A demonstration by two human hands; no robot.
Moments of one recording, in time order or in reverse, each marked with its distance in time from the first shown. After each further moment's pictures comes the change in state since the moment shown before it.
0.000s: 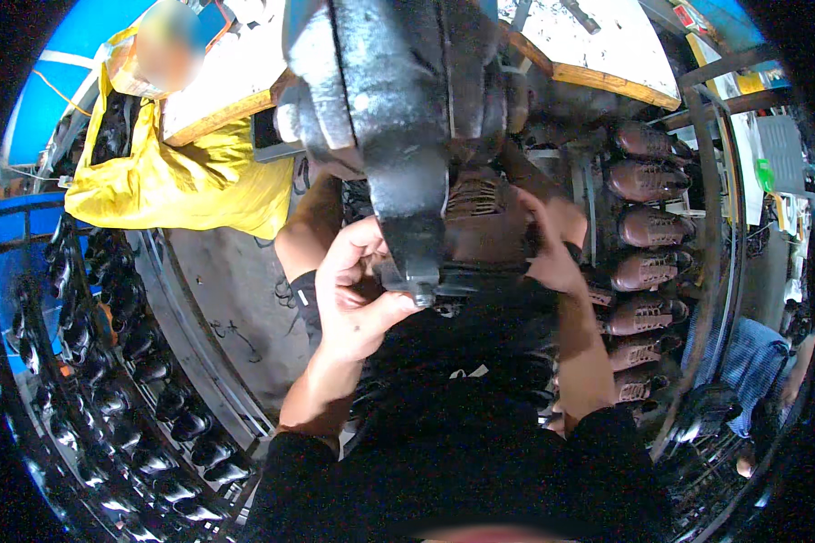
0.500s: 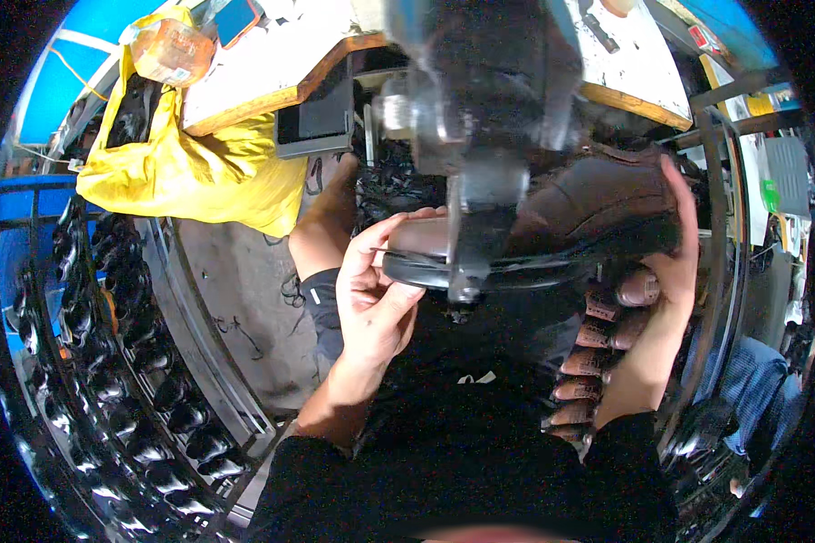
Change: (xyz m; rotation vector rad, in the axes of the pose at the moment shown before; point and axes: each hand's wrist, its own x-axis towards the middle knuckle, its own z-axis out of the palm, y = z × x) left_hand -0.012 -0.006 0.004 -0.235 0.188 0.067; right_hand -0.002 -0.147 -0.052 -0.532 0.355 -0.158
